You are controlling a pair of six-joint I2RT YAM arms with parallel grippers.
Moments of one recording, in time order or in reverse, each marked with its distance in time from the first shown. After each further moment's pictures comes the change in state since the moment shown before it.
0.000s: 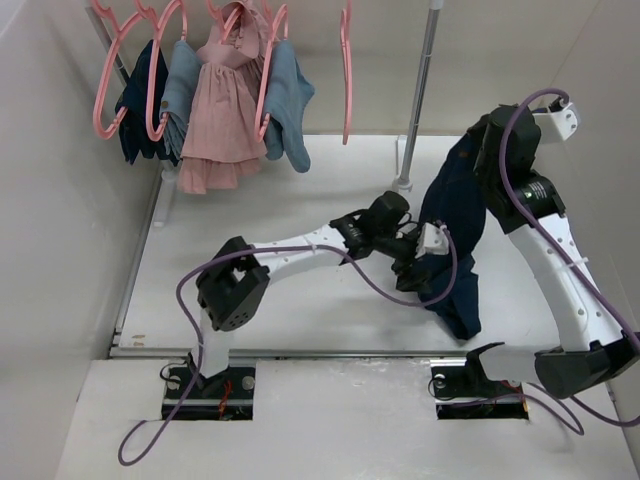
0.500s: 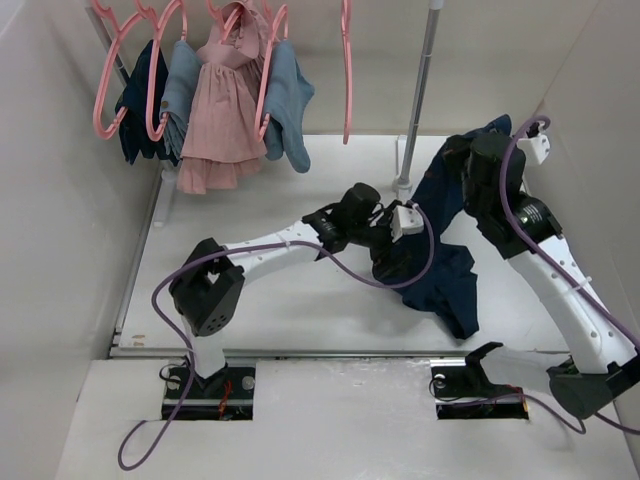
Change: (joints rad) left arm 0.098 -0.129 -0.136 -0.002 -0.154 -0.132; right arm 0.149 -0.114 -0.122 -0.064 -0.099 0.191
